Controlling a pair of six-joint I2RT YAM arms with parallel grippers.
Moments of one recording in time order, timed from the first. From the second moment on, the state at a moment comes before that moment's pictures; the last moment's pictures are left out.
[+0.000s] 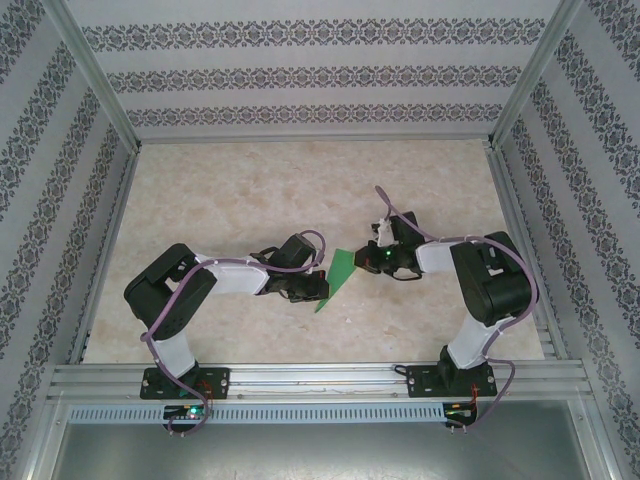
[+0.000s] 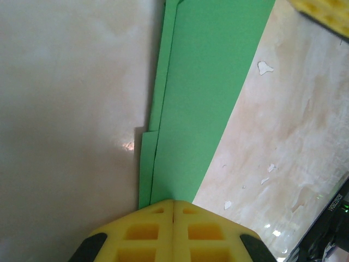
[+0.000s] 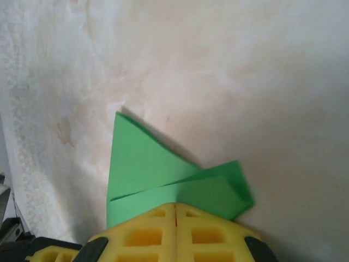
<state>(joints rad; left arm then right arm) -0.73 1.77 0.83 -0.06 0.43 -0.81 0.26 1.74 0.70 0.05 -0.65 0.60</state>
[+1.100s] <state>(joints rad) -0.74 1.75 0.80 -0.04 0.40 -0.81 0.51 1.55 0.66 0.01 -0.55 0.76</state>
